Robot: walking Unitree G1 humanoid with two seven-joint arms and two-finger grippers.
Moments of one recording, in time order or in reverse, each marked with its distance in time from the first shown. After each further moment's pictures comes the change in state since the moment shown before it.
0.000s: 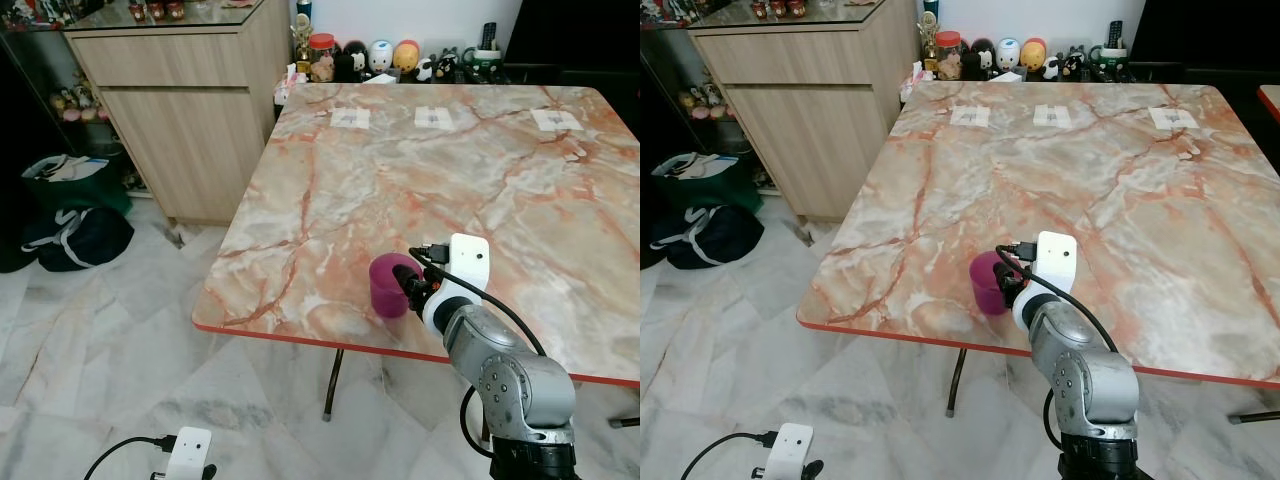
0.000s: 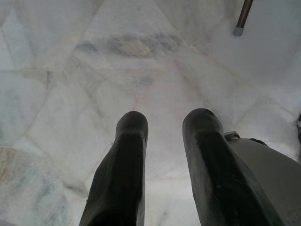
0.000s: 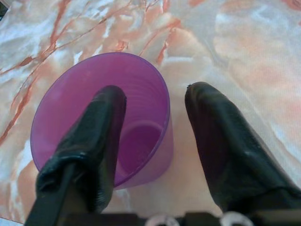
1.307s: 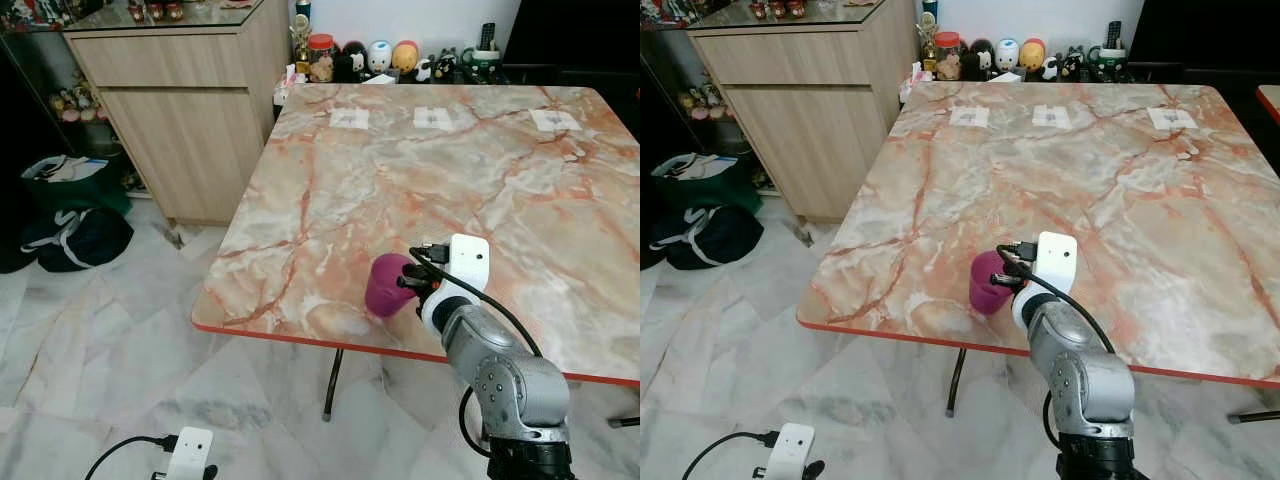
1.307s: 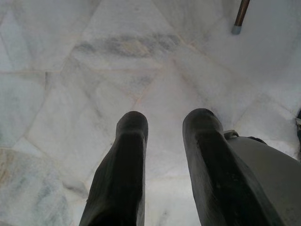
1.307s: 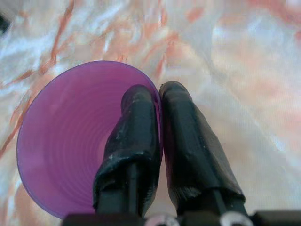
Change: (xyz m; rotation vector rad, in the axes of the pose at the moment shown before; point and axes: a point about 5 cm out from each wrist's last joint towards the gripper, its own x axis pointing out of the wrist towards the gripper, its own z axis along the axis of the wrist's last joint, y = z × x) left arm 0.000 -0.001 0.000 0.011 0.000 -0.010; right arm 0.005 -0.001 0.004 -0.007 -0.087 -0.015
